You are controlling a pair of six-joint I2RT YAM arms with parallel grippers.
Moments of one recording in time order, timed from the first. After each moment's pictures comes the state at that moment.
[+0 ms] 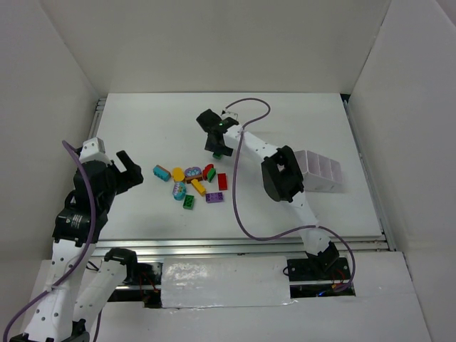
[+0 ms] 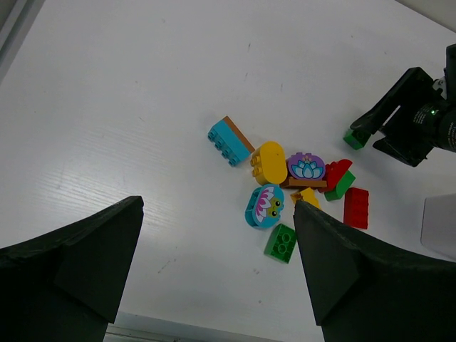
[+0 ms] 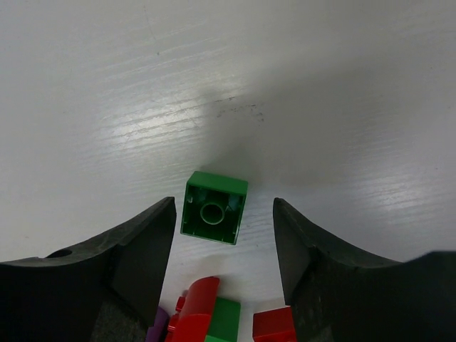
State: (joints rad) left arm -0.14 0.65 0.91 -0.72 -0.24 -0.45; right arm 0.68 2.45 2.19 -0.85 0.41 0.89
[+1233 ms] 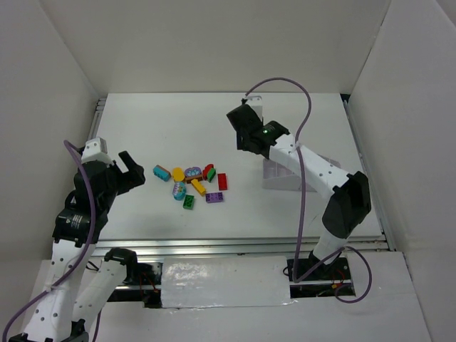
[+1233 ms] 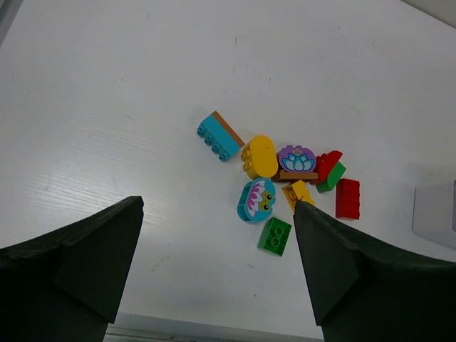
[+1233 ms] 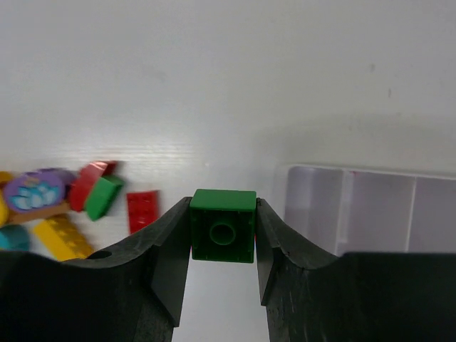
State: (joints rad) left arm -0.15 0.64 0.91 -0.72 -0.21 -0.45; right arm 0.69 1.71 1.63 -0.73 0.51 0.49
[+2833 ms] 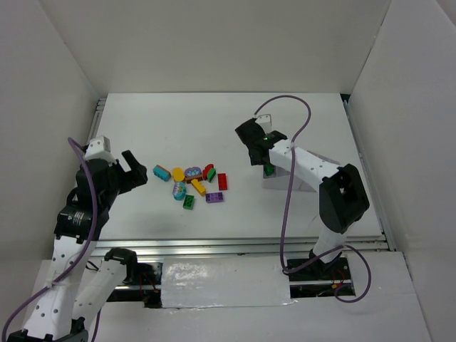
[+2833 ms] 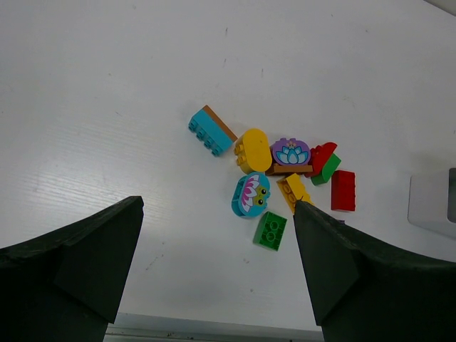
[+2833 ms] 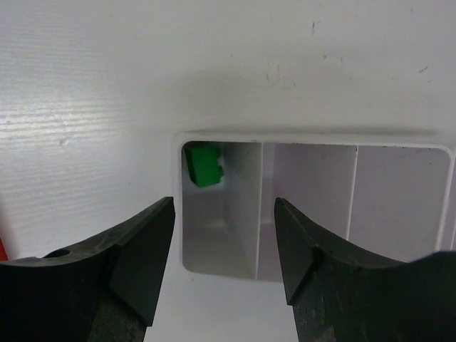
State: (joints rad) left arm -0.15 0.67 0.91 -0.71 -0.17 -0.44; right arm 0.60 1.74 1.37 -0.73 0.64 0.41
